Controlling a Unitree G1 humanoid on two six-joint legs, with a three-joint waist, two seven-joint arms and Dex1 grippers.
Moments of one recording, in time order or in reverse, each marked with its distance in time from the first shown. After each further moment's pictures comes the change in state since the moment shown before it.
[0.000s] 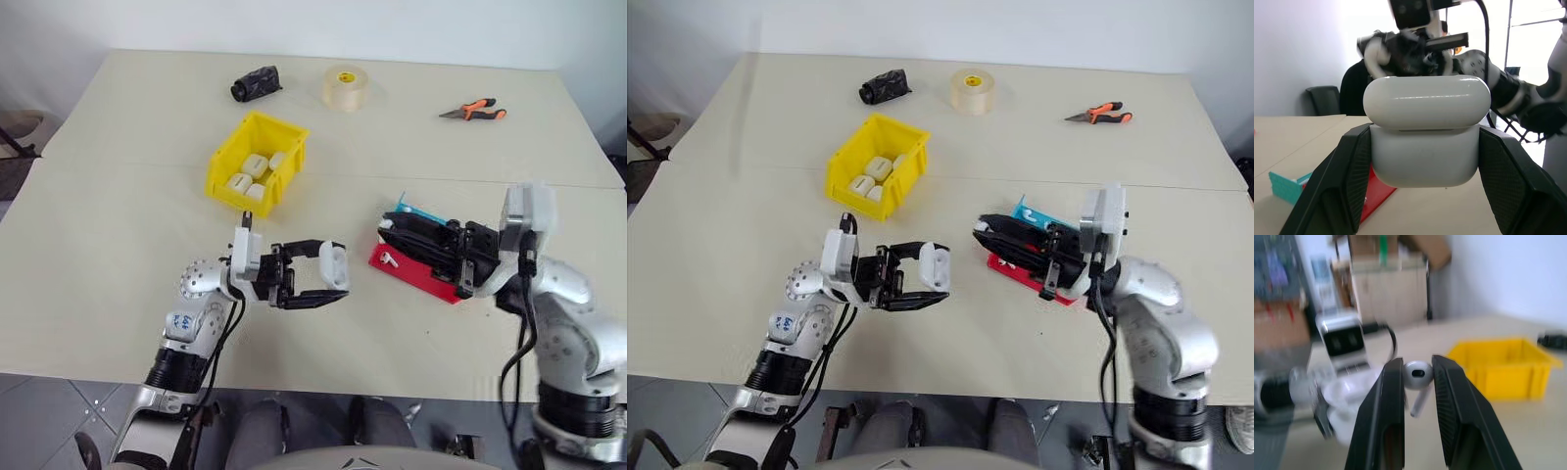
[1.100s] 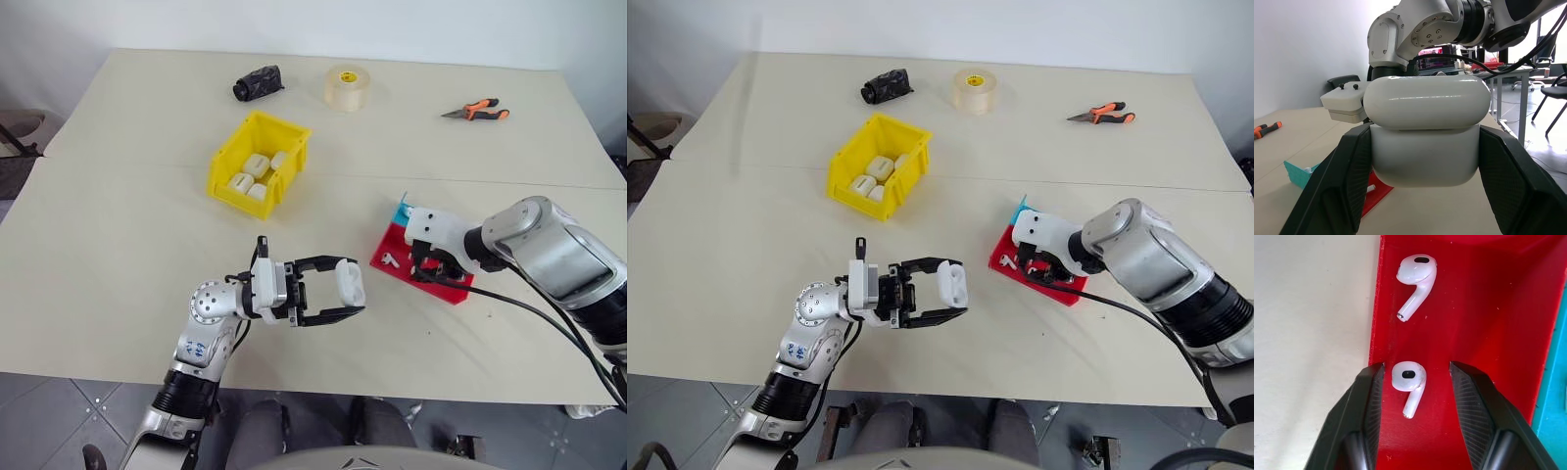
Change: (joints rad) left arm 0.141 -0.041 -0.088 -0.087 0.201 -0.203 0.162; right arm -0.562 -0.665 0.784 0.334 -0.644 0.503 0.156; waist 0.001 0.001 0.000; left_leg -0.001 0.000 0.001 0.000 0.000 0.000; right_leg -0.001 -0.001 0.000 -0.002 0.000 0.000
